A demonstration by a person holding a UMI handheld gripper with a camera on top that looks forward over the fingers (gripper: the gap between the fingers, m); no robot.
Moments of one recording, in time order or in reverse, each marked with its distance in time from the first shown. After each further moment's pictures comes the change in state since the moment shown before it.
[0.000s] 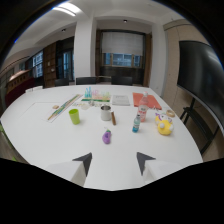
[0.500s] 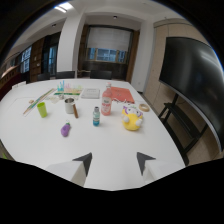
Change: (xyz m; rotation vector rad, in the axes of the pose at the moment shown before) arm 0.180 0.030 0.007 -0.051 0.181 -0.007
